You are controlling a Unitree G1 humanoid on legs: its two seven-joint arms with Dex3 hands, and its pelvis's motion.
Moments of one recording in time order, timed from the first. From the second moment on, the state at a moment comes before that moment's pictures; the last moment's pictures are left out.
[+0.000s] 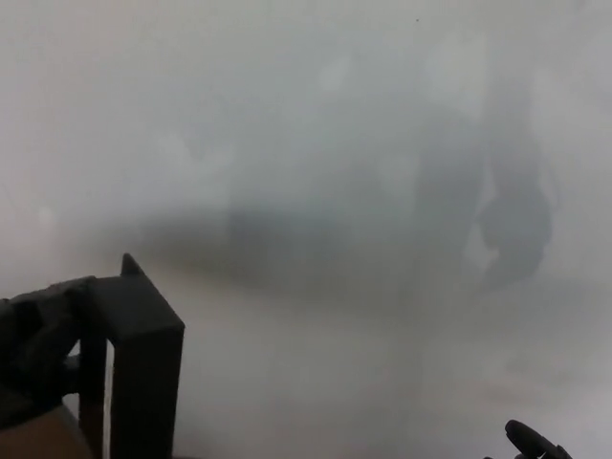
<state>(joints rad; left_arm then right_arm) -0.10 0.43 0.52 0.11 -0.43 0.67 -1.23 -0.01 0.03 -0.34 1.09 0.24 -0.68 0.25</state>
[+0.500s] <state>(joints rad) -0.08 0.43 0.89 0.18 -0.66 0.80 -1.16 -0.04 0.03 -0.32 1.10 0.24 -0.68 0.25</state>
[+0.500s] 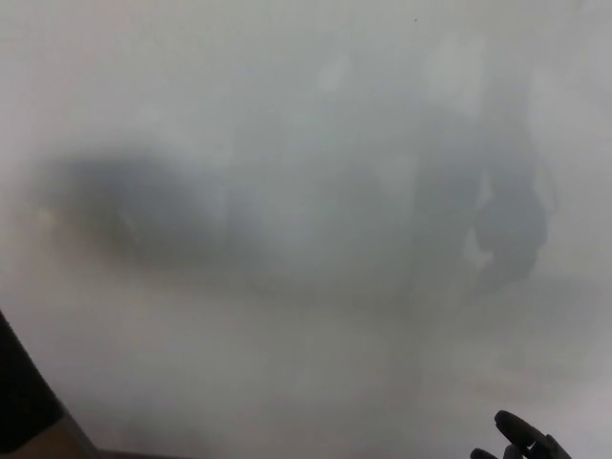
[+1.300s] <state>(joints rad) 0.01 0.20 0.94 -0.01 -1.02 1.04 -0.95 -0.02 0.00 -0.31 1.14 0.23 -0.66 0.25</state>
